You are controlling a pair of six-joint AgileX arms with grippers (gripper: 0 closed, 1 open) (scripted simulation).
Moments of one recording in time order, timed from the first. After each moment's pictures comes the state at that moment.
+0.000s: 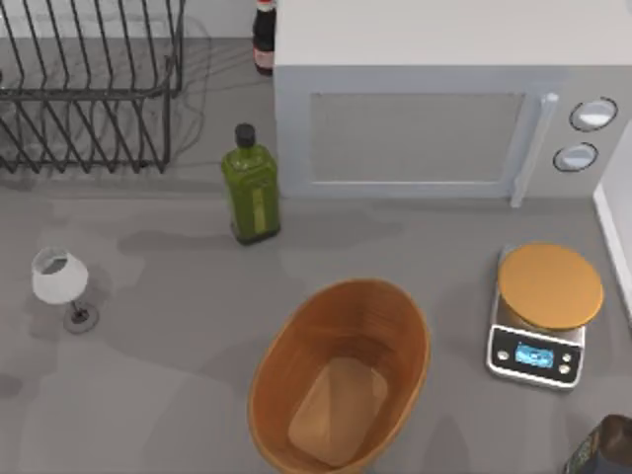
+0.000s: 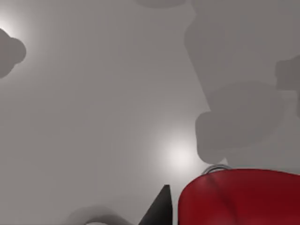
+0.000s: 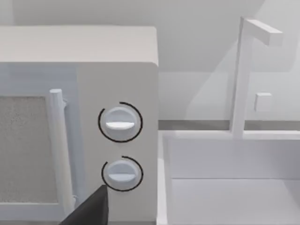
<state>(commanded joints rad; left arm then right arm) 0.24 1.83 1.60 -1.28 0.04 0.49 0.00 0.00 0.00 0.00 0.00 0.00</state>
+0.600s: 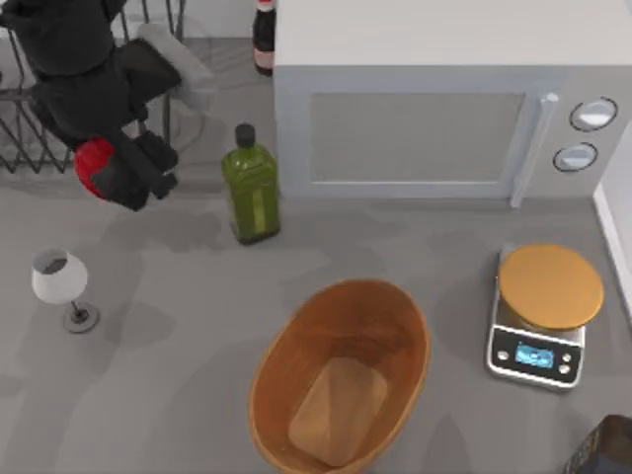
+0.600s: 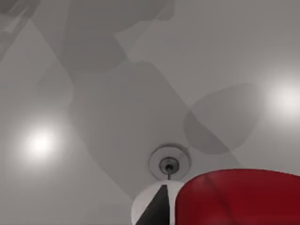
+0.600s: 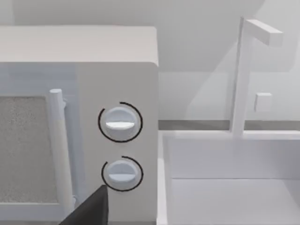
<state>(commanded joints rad) -0.33 1.87 1.70 -1.34 -0.02 0.57 0.00 0.00 0.00 0.00 0.00 0.00</state>
